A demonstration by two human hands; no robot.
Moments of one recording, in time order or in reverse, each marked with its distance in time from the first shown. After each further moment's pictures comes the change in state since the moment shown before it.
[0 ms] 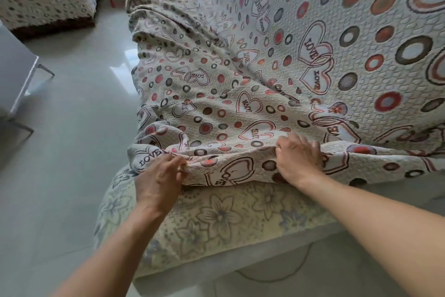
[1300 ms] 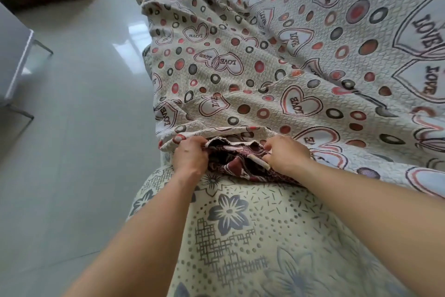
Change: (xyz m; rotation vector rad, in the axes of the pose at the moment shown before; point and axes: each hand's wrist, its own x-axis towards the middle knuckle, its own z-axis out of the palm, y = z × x) left_hand 0.151 -0.074 0.102 -0.381 -0.233 -0.339; right_hand 0.132 -0.130 0.090 0.093 -0.369 0.029
